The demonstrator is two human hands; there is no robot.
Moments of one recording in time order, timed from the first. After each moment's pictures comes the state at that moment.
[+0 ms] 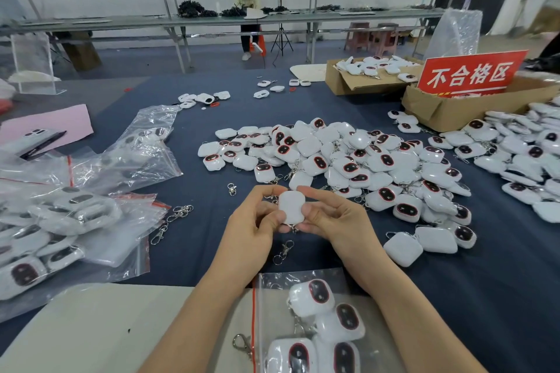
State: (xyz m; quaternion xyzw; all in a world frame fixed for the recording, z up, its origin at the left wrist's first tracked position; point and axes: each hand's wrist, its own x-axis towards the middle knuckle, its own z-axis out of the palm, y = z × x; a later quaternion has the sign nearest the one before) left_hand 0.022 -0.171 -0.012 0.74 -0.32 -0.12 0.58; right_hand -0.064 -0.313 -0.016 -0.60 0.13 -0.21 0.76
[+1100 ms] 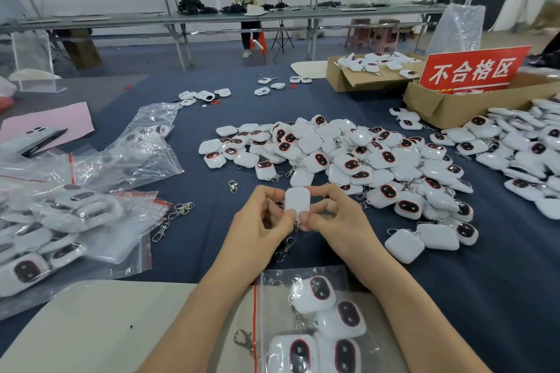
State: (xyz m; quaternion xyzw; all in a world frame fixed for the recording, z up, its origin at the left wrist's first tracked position) left_hand 0.024 -0.175 -0.020 0.73 -0.33 -0.12 0.58; right_hand -0.062 -0.316 -0.021 -0.70 0.18 -0.19 0.67
